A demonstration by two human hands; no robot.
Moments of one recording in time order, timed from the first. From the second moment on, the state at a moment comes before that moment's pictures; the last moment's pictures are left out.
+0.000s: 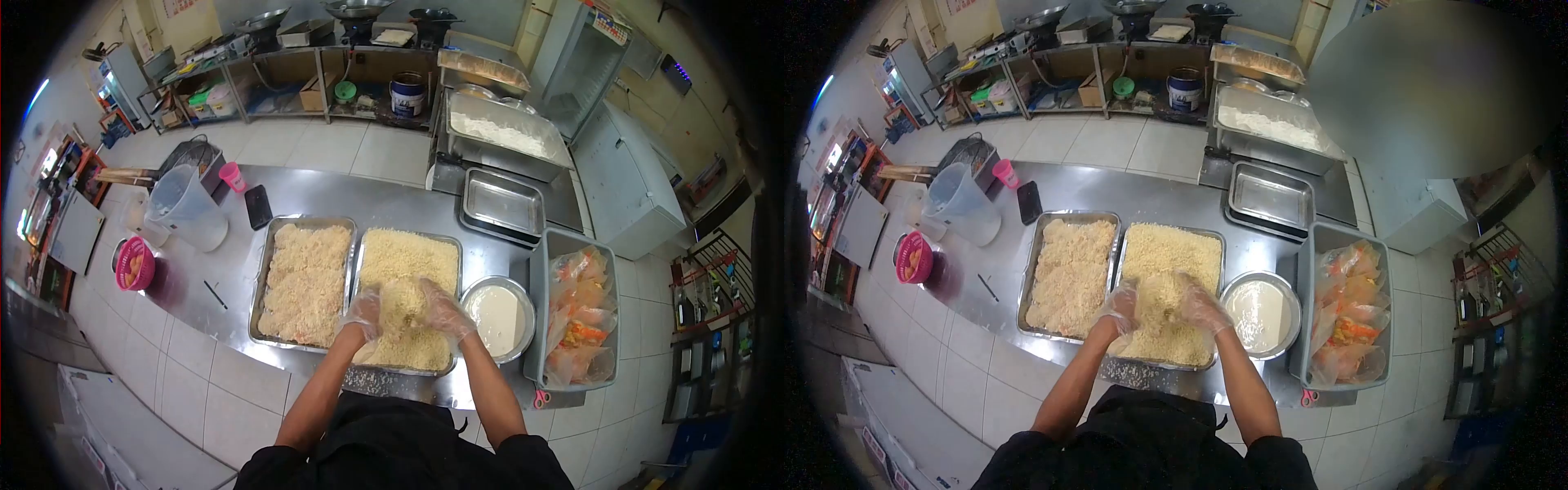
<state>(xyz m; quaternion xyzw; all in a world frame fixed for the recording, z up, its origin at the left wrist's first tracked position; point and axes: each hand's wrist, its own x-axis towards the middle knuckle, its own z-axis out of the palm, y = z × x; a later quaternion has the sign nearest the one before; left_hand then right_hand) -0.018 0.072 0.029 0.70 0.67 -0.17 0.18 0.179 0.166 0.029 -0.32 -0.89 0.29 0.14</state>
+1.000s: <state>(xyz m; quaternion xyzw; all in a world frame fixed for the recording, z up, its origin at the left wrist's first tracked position) -0.020 -0.033 0.010 0.55 0.73 0.35 0.21 0.090 0.244 -0.158 -0.21 -0.97 0.13 -0.06</state>
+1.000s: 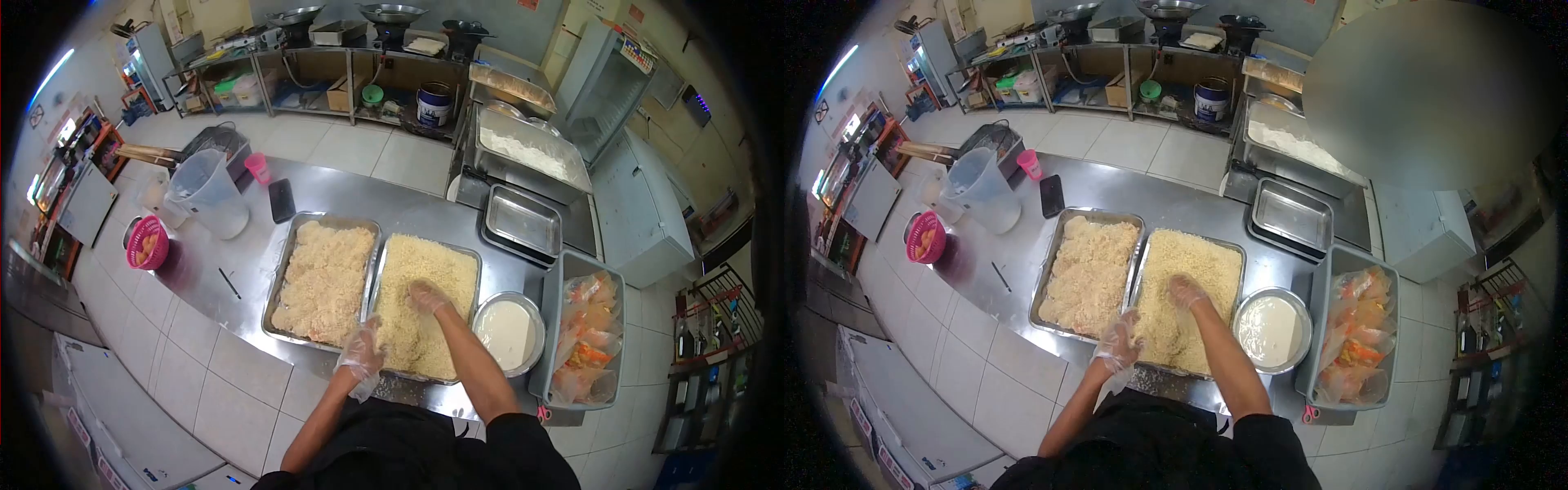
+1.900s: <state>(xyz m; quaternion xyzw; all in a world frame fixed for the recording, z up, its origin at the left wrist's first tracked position) 0.026 -0.004 -0.036 0.63 0.76 0.07 0.16 0.198 0.133 0.018 -0.34 -0.92 0.21 0.00</state>
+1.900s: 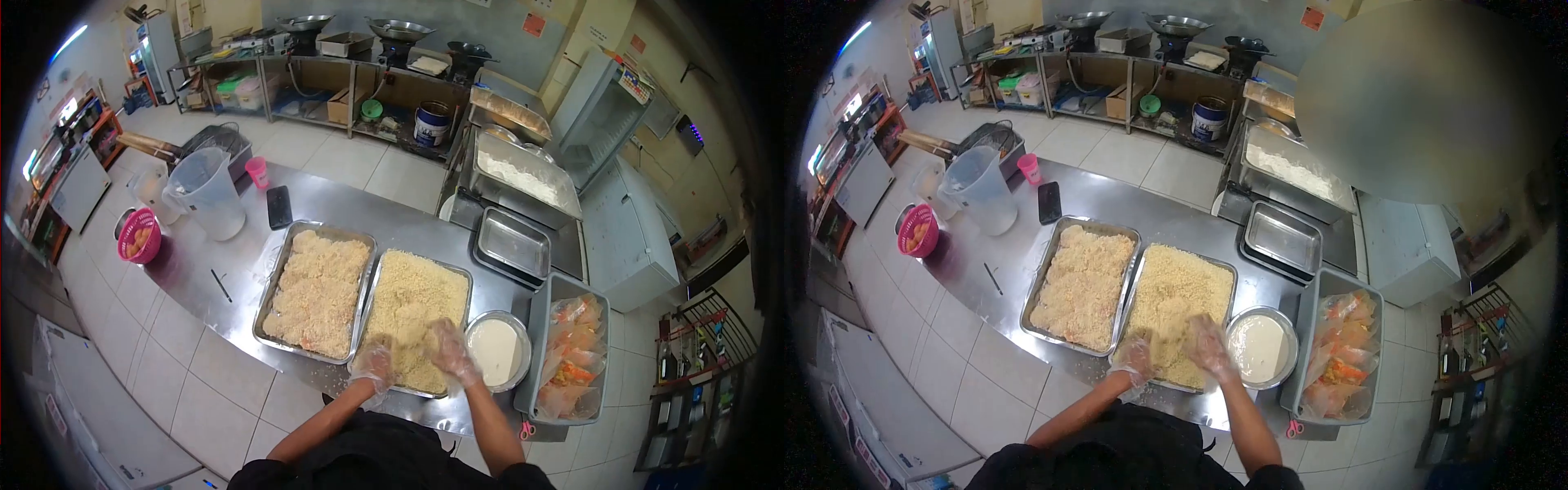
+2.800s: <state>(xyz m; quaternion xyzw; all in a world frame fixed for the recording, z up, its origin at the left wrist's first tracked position) -0.018 -0.013 0.008 0.38 0.68 0.48 0.40 0.105 0.205 -0.089 -0.34 -0.90 0.25 -0.08</state>
